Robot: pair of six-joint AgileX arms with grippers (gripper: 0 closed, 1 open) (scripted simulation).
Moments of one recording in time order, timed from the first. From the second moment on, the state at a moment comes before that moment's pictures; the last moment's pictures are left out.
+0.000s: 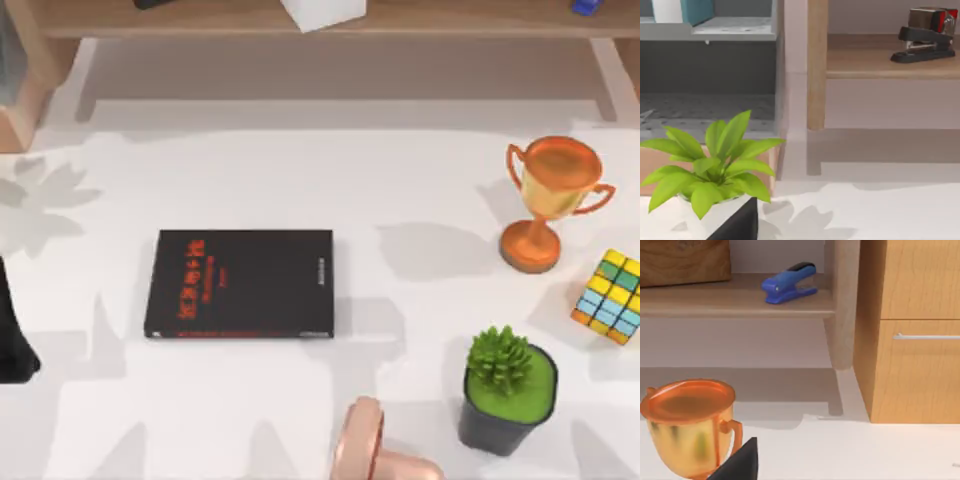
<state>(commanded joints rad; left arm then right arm) 0.00 0.00 0.00 0.00 0.00 0.00 0.00 0.00 0.00 0.00 0.00 0.00</state>
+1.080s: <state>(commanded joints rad) 0.23 1.26 0.90 0.37 0.30 0.00 0.00 0.00 0.00 0.00 0.00 0.00</state>
